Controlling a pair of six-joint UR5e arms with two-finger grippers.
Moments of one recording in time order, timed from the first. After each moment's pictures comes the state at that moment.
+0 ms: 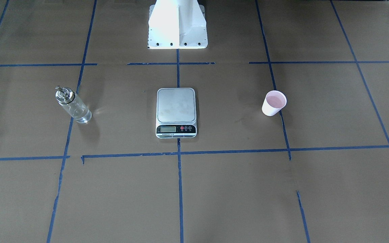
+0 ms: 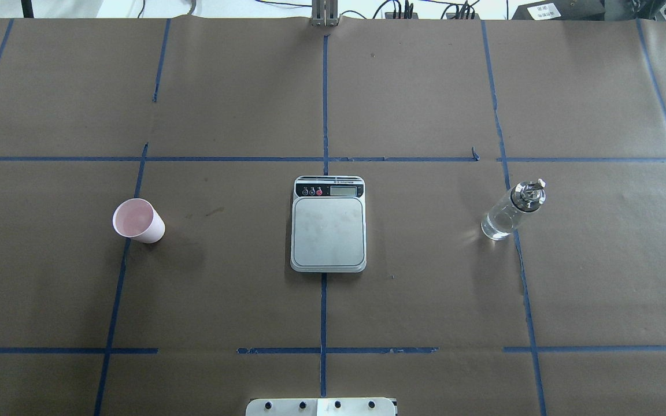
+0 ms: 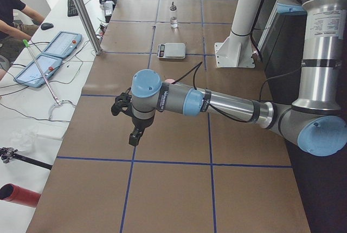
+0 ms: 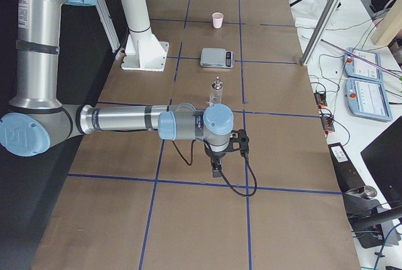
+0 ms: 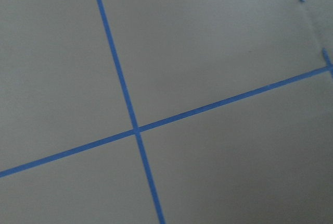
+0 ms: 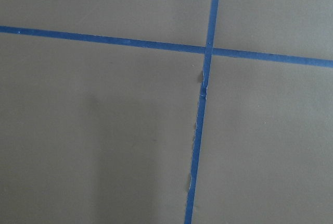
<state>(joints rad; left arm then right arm) -1.63 -1.52 -1.79 -1.69 -2.54 0.09 1.56 -1.70 1.78 -1.60 2.40 -0.07</state>
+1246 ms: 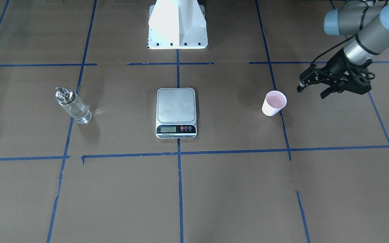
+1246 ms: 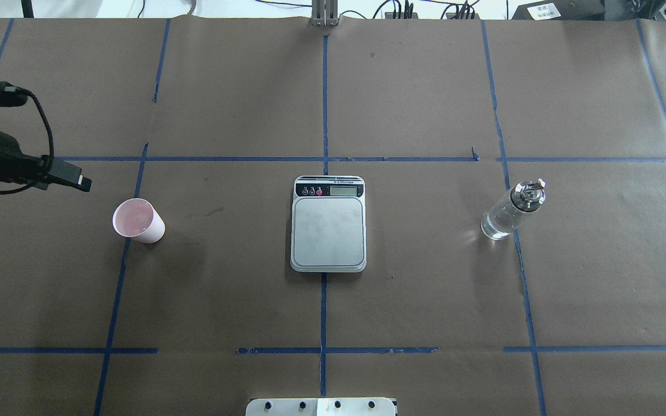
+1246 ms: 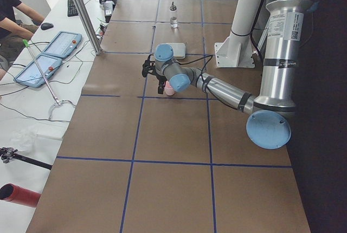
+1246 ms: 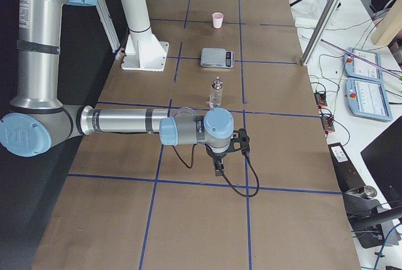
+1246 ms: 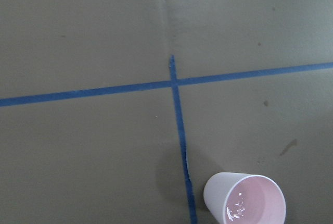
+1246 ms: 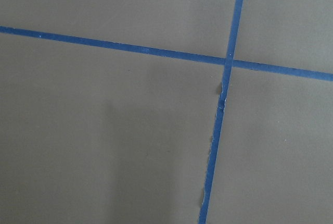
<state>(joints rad) -0.94 -1.63 -1.88 -2.05 -2.27 -0.89 1.54 -1.70 1.73 -1.51 2.47 -0.06</state>
